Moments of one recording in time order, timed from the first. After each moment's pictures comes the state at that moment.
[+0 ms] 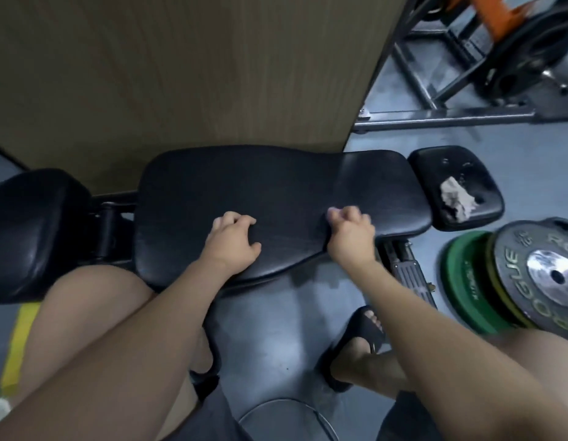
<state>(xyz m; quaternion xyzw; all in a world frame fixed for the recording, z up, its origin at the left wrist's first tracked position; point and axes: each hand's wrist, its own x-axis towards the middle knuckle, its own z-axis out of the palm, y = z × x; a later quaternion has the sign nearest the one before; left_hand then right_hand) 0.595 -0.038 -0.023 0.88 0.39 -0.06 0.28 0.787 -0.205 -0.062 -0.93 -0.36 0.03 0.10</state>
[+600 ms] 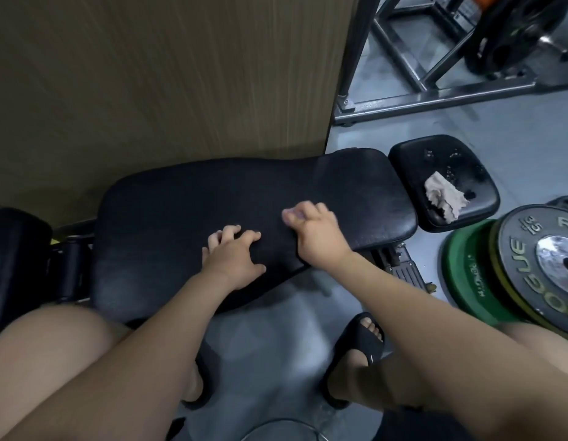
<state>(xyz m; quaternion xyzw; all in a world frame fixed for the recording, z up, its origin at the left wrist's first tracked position) 0.673 -0.062 -0.031 0.87 0.40 -0.16 0.25 0.841 -0.185 -0.081 -0.84 -0.52 0.03 0.13</state>
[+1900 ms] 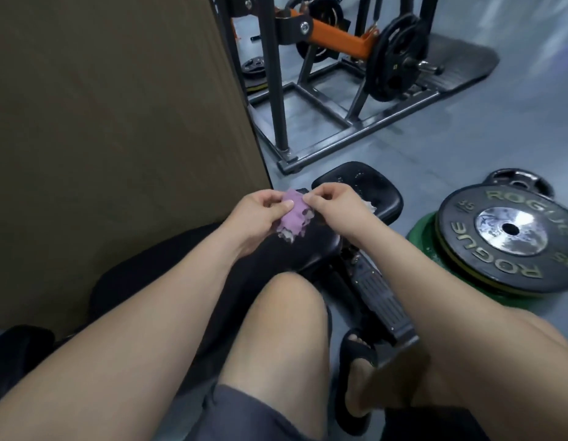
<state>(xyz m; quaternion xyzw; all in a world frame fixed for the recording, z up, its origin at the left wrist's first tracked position) 0.837 -0.177 0.116 0.69 0.23 0.01 0.69 0.929 -0.336 0.097 -0.77 -0.17 0.21 0.58</state>
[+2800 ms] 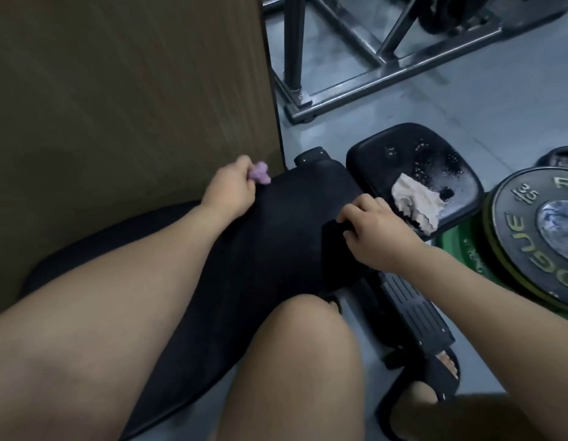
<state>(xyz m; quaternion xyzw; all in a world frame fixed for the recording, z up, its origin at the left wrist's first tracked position) 0.924 0.001 -0.032 0.94 0.26 0.01 0.23 0.990 -0.279 -0.041 -0.90 -0.38 0.16 0.14</state>
